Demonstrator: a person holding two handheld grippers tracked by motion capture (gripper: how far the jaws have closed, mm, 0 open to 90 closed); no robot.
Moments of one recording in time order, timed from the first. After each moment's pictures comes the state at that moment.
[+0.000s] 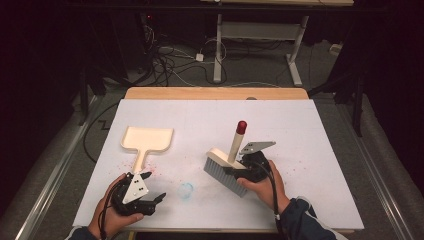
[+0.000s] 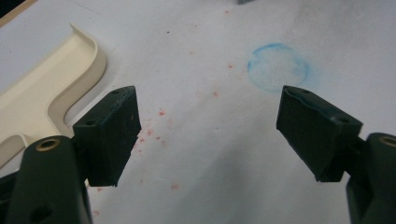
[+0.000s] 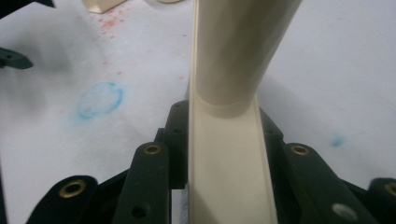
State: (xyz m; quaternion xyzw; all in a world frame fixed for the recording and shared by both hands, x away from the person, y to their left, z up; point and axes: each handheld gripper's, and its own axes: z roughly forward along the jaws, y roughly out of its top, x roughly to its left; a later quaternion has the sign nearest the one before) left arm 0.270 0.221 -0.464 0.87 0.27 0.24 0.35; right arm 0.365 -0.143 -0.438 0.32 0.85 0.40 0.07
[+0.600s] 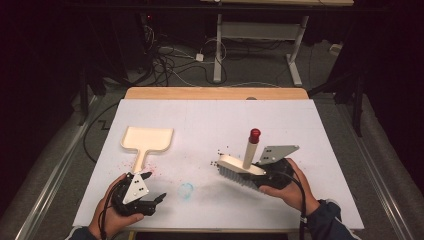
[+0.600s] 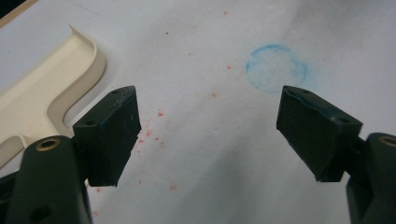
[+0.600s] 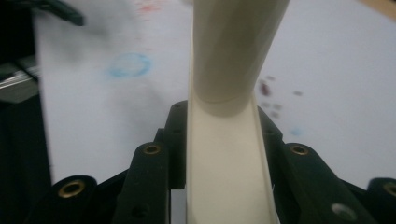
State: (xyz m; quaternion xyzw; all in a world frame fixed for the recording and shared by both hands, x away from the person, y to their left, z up) left arm 0.269 0.221 -0.464 0.87 0.27 0.24 0.35; right arm 0.334 -0.189 -0.401 0.21 0.88 0.40 0.12
